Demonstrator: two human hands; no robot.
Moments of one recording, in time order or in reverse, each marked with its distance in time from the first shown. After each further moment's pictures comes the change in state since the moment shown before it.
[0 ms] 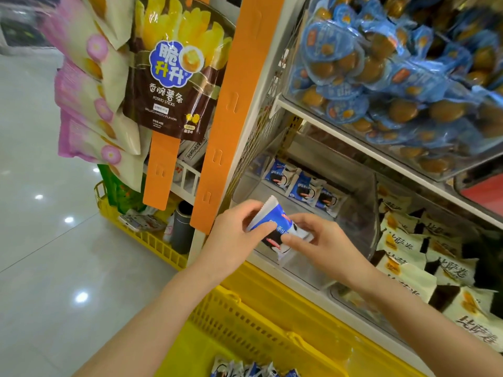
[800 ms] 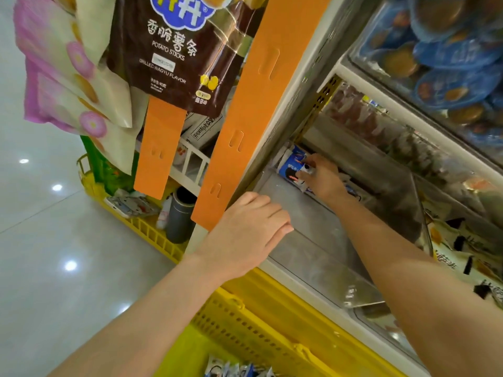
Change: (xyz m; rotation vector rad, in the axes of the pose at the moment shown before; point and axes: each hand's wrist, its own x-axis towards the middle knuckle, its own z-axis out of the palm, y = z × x) left_hand 0.039 -0.052 -0.006 0.802 -0.080 0.520; right_hand 0.204 0.101 0.001 -0.586 0.217 0.215
